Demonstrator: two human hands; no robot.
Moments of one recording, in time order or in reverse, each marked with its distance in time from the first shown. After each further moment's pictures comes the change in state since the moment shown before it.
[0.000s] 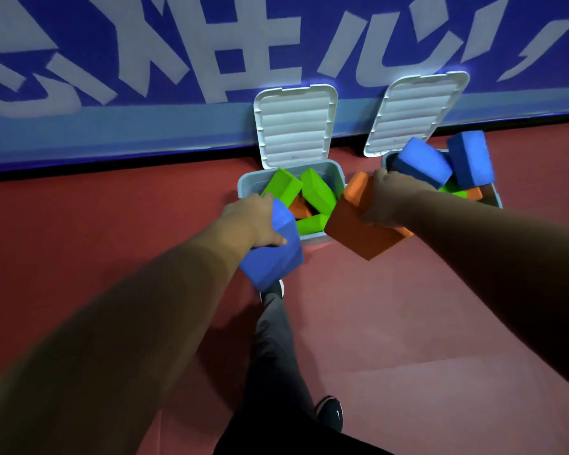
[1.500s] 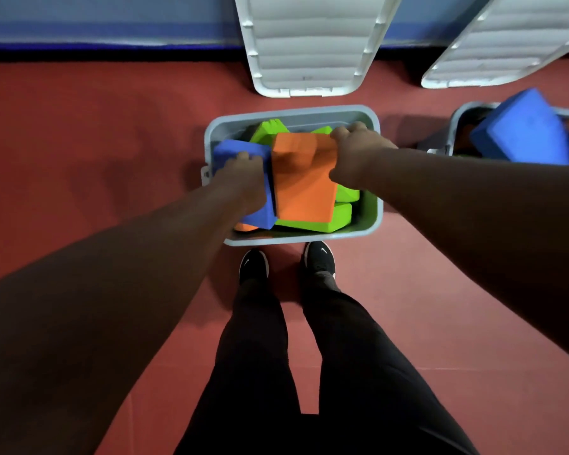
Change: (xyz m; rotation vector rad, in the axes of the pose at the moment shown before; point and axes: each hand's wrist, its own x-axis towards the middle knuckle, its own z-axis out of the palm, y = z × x) left_hand 0.400 -0.045 0.125 -0.046 -0.272 -0.162; right_hand 0.455 -0.062 0.111 -0.043 -0.288 -0.196
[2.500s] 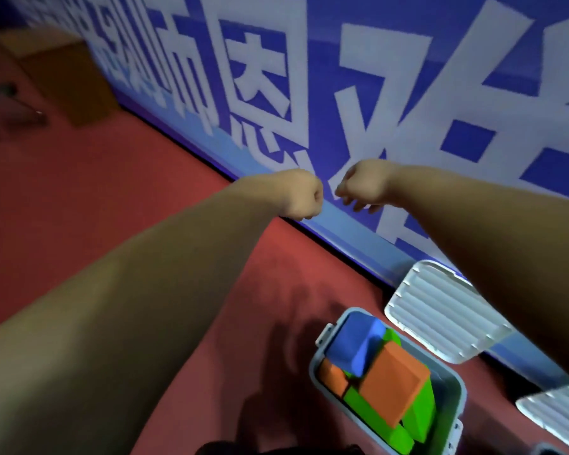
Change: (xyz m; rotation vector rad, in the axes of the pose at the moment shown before) left_hand -0.458 -0.167 -0.309 -0.382 0.487 -0.332; right_hand -0.347 -0.333 -0.315 0.022 0.133 -0.757
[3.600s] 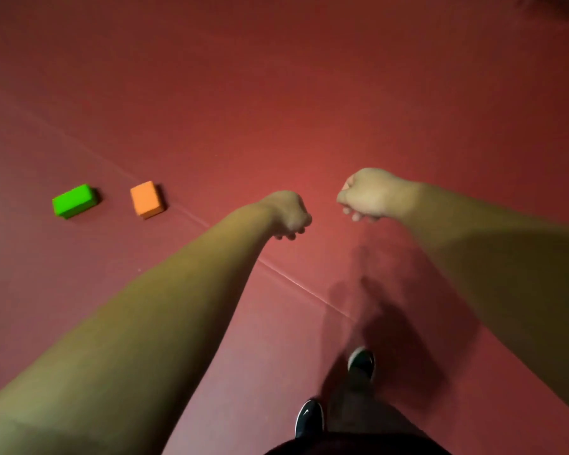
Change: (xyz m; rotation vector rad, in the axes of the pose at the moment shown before) left_hand -0.762 -0.636 0.267 -0.973 0.331 -1.358; right_hand -0.205 -0.753 0.730 -0.615 -0.800 -0.912
